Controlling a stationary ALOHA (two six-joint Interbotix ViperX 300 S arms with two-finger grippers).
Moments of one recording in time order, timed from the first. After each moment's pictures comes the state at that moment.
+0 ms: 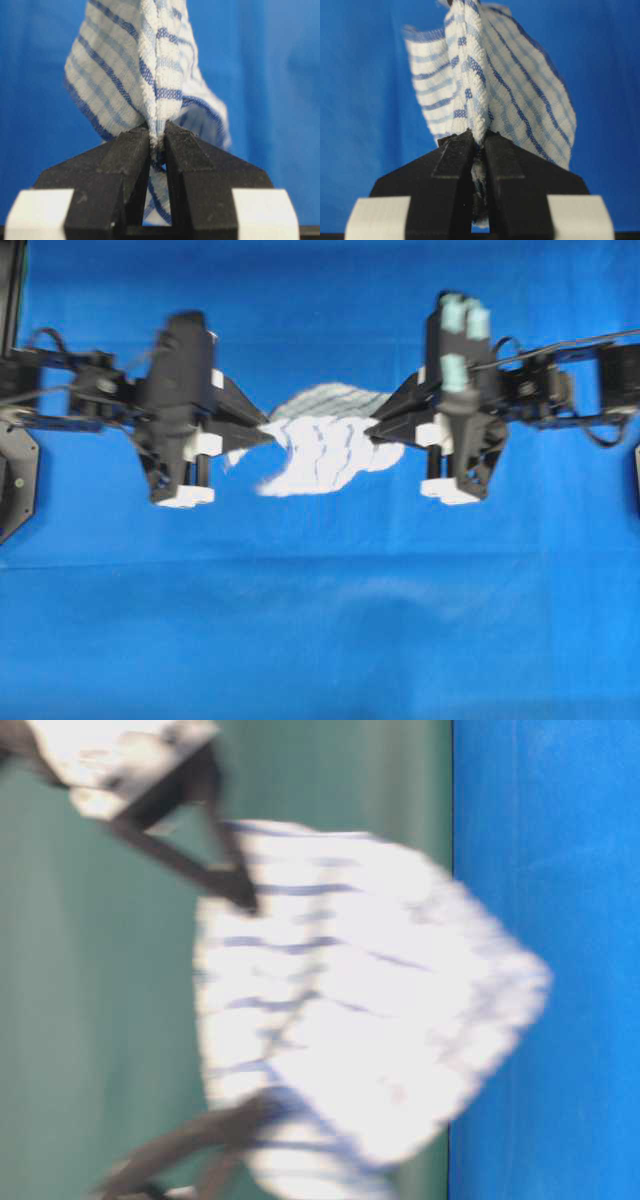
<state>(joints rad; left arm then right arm) 0.03 -0.41 0.67 -0.03 0.24 0.05 -0.03 -0.30 0.51 -0.07 0.39 0.15</state>
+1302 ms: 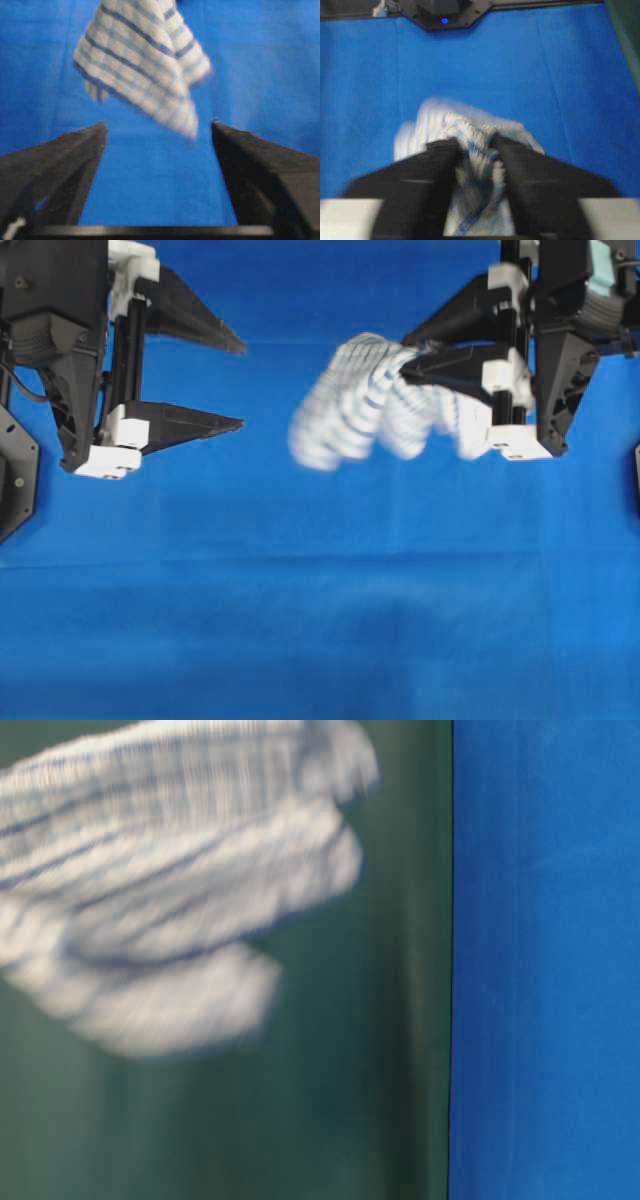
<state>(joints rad) 0.03 -0.52 0.40 -0.03 0.49 0.05 -0.03 -0.42 0.29 -0.12 0.60 0.14</state>
